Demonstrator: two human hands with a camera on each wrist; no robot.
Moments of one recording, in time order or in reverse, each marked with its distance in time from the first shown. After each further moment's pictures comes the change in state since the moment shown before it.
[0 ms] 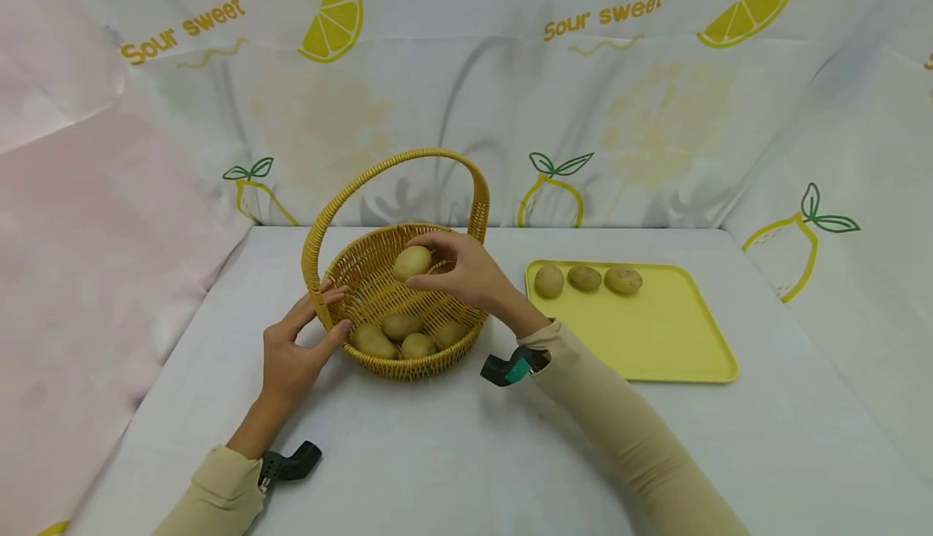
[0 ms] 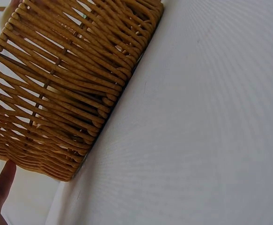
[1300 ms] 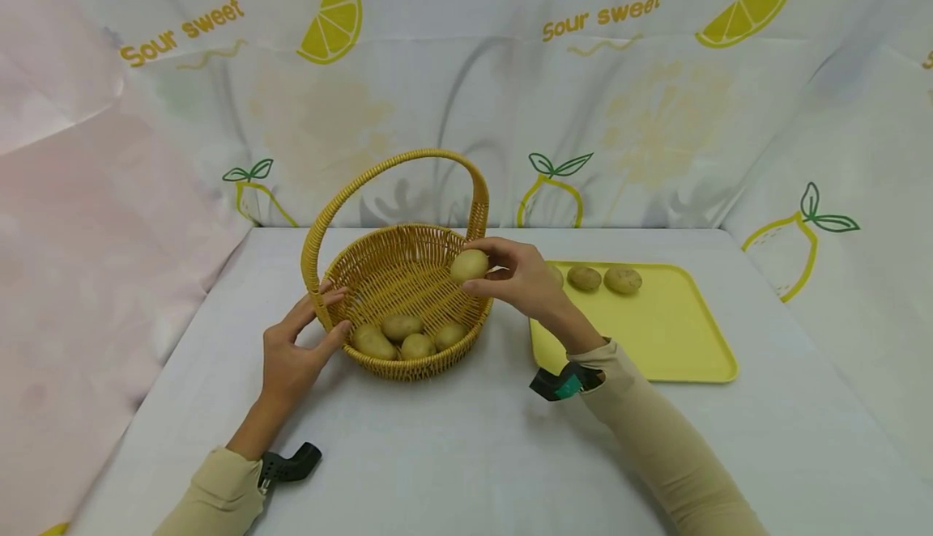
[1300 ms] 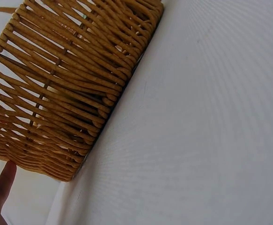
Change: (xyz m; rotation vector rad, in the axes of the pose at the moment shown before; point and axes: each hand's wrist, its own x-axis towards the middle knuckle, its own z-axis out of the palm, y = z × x) left_hand 0.001 0.000 0.000 -0.002 -0.001 0.009; right_hand -0.049 0.007 -0.043 0.088 0.120 0.028
